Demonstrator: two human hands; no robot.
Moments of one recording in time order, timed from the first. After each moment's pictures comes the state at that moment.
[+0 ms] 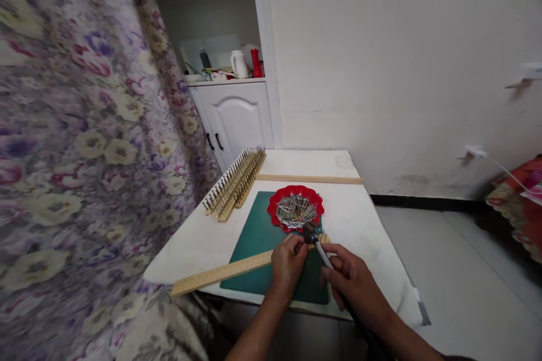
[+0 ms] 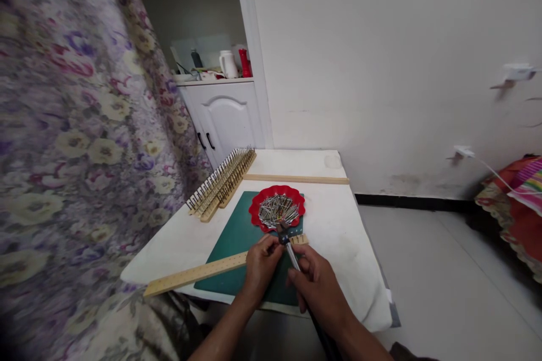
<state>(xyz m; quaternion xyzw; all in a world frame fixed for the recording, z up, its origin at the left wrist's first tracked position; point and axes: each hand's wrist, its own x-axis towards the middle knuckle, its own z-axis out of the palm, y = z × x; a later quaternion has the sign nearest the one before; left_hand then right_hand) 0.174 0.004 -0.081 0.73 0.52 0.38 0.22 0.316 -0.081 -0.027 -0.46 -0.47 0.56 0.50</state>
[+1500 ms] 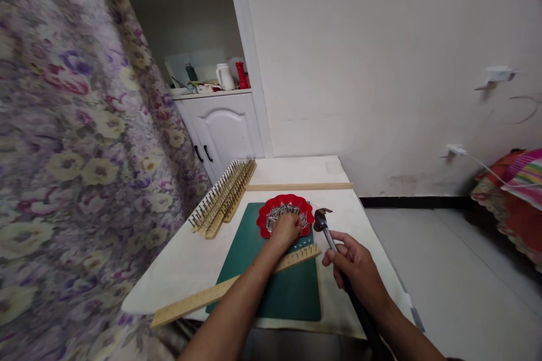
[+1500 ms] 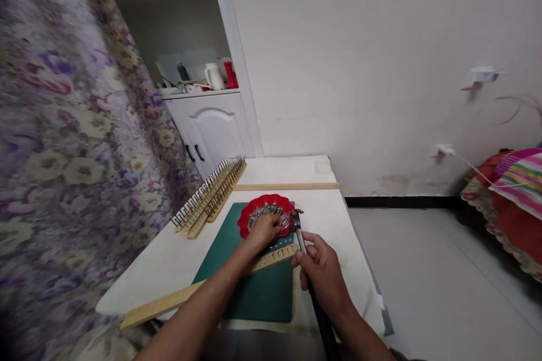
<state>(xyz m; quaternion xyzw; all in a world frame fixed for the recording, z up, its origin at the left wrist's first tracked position) 0.208 0.099 -0.033 0.83 0.52 0.12 0.16 0.344 -0.058 -0.017 -0.46 -0.41 0.50 0.60</state>
